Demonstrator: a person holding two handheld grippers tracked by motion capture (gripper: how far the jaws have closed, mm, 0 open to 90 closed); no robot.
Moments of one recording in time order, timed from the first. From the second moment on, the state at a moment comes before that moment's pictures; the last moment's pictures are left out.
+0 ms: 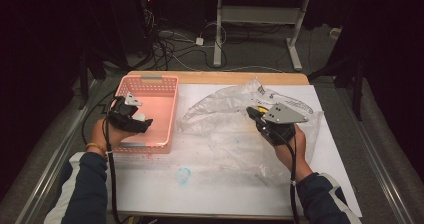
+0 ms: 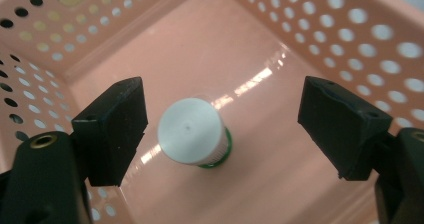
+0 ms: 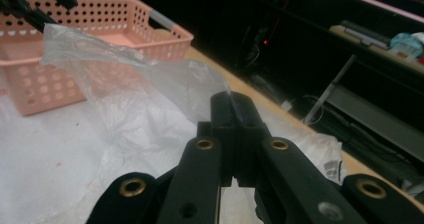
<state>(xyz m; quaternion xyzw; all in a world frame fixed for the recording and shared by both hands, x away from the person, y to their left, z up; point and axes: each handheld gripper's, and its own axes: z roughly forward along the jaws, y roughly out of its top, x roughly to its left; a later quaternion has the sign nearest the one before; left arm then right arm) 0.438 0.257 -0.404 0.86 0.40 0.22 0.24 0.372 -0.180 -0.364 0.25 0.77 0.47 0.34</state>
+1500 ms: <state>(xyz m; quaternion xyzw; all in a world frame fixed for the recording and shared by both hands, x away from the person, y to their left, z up) 0.389 0.246 -0.361 0.82 0.33 0.28 0.37 0.375 -0.190 -0.336 0.24 0.76 0.48 0.36</state>
